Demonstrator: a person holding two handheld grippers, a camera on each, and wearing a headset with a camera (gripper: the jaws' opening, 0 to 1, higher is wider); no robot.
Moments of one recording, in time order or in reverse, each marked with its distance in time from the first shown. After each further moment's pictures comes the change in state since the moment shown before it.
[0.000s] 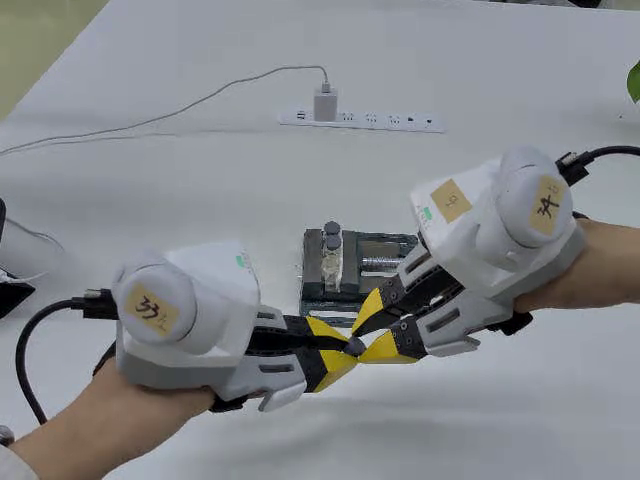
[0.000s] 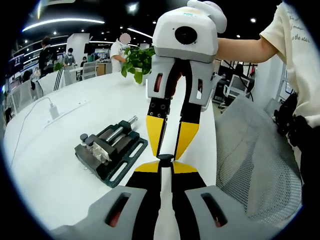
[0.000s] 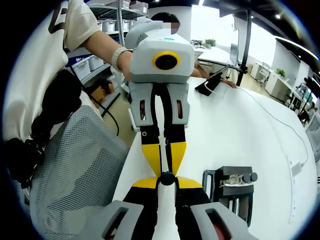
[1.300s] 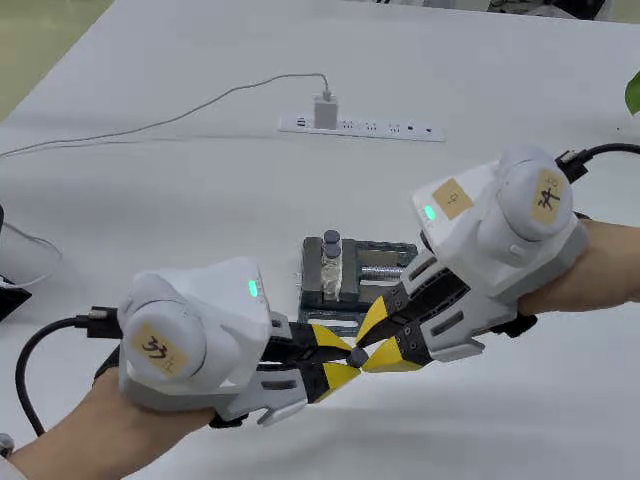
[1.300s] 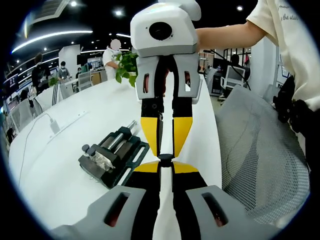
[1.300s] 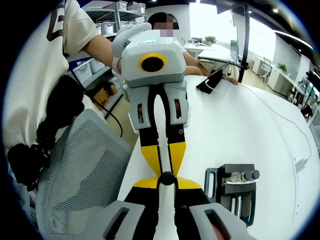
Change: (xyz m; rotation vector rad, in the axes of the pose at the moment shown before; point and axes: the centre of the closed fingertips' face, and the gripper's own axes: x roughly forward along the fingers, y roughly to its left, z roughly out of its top) left arm 0.000 -0.001 0.003 0.103 -0.008 0.008; right arm -0.004 0.000 0.001 0.035 0.005 0.038
